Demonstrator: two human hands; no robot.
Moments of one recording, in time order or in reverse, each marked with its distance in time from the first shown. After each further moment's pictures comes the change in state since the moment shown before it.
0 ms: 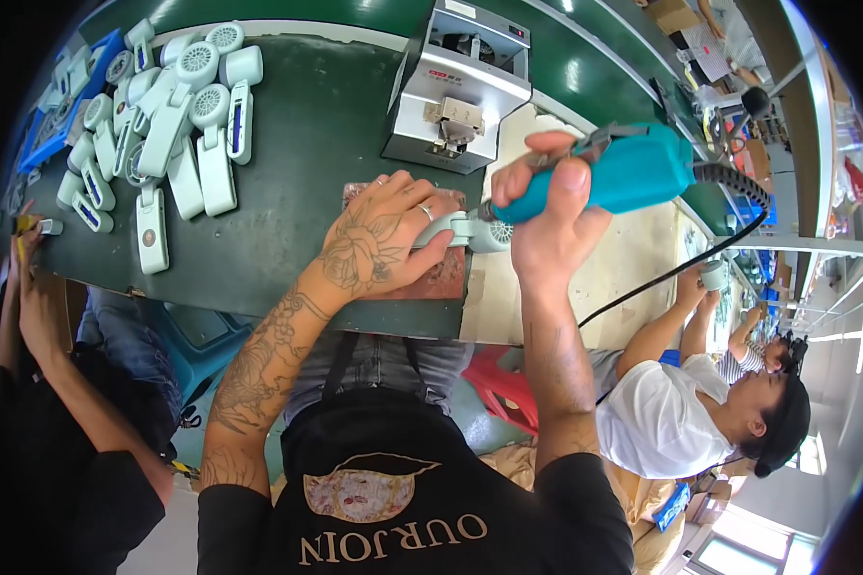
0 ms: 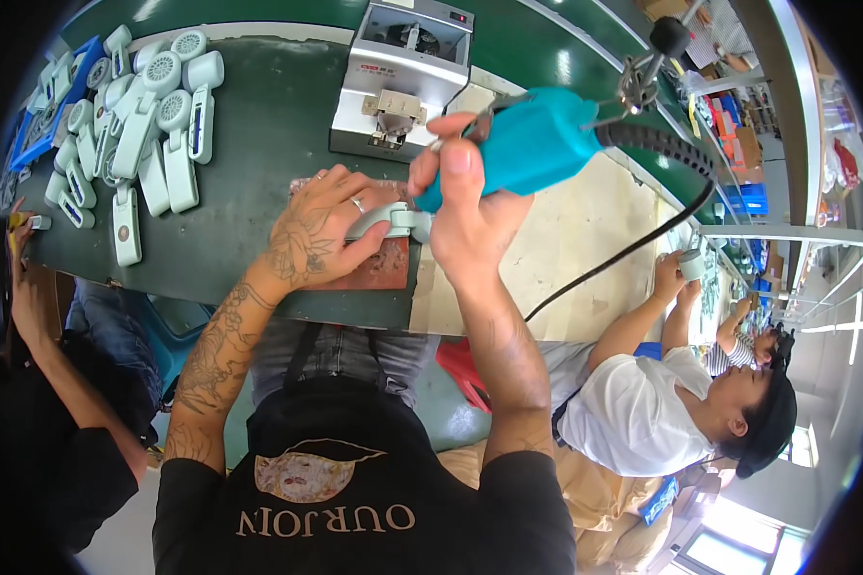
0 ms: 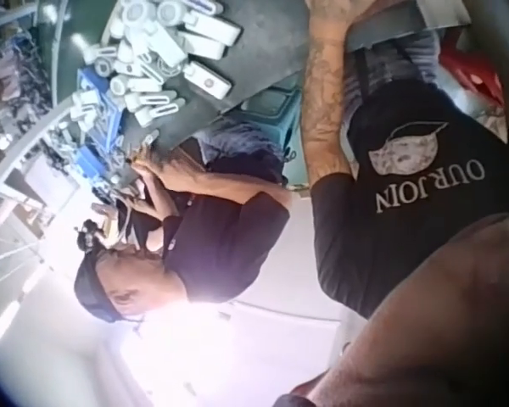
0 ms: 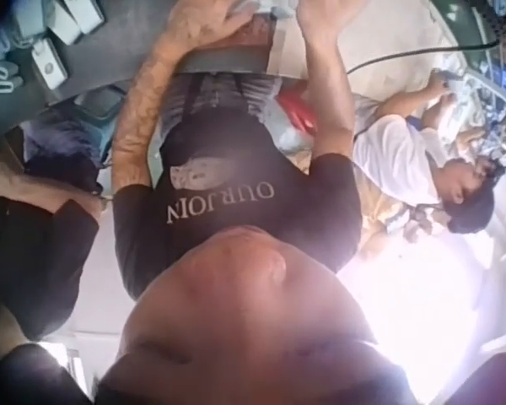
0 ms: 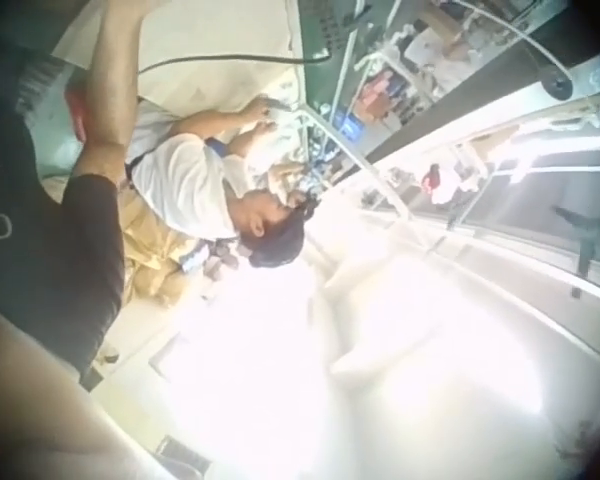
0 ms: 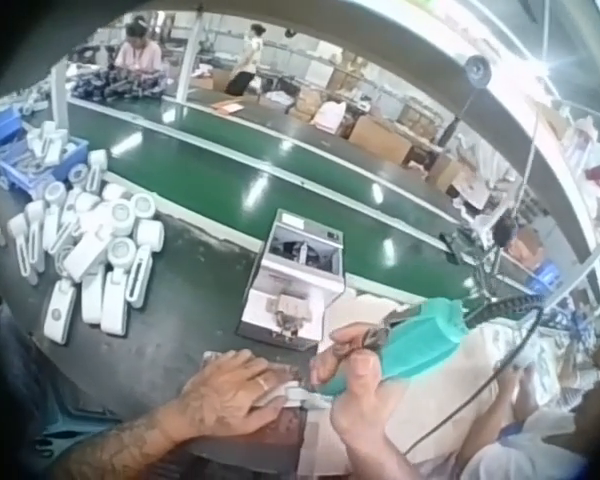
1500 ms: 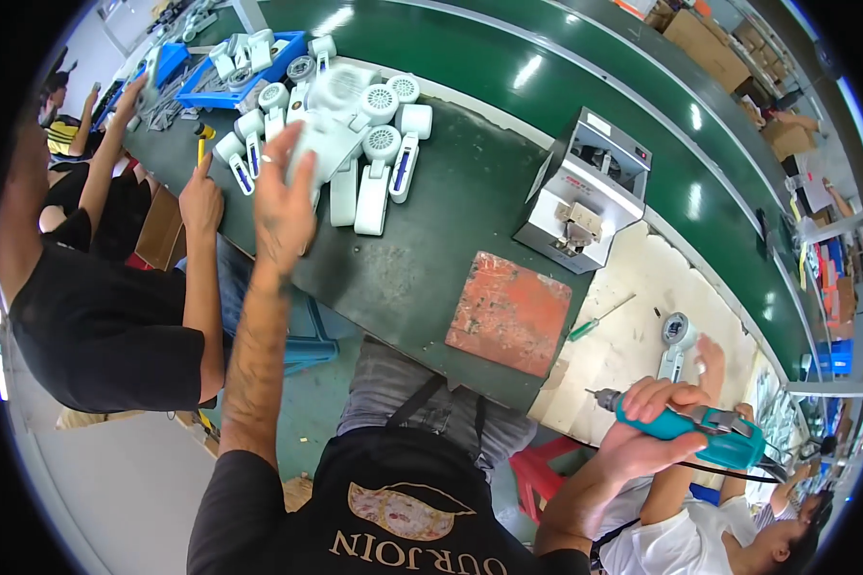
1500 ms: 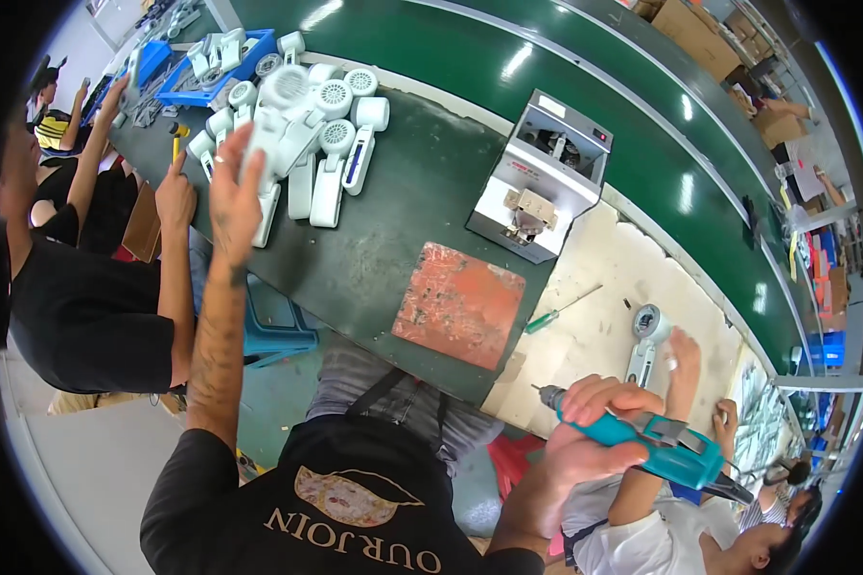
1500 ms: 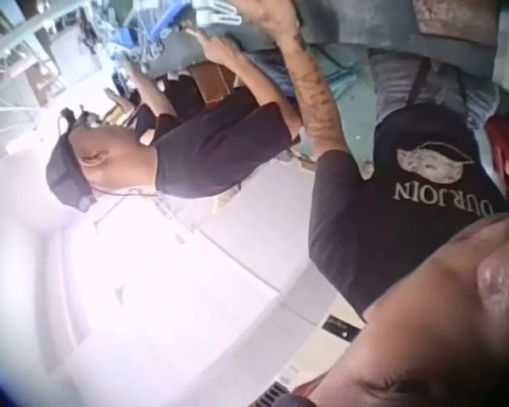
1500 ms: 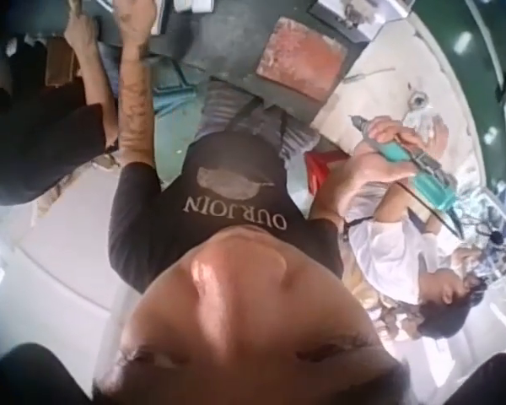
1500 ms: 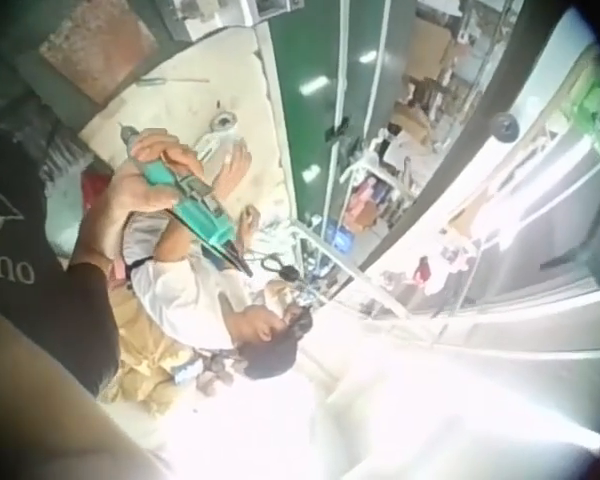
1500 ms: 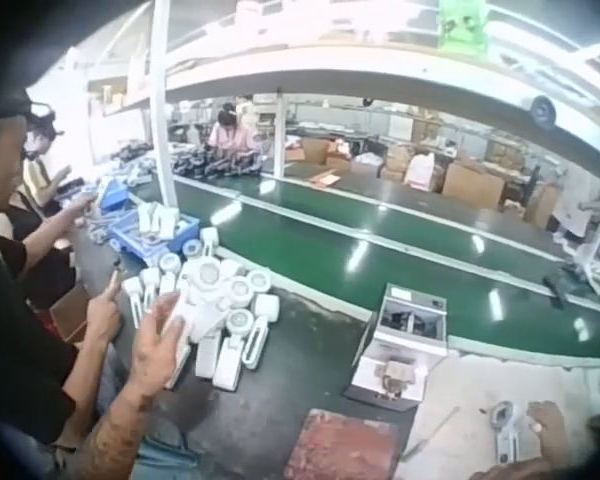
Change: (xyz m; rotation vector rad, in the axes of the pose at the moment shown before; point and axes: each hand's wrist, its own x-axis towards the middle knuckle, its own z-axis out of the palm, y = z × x) left_hand -0.100 -0.091 -0.158 -0.032 0.954 -0.454; right_hand -0.076 -0.046 -0.061 0.111 0.135 -0.107
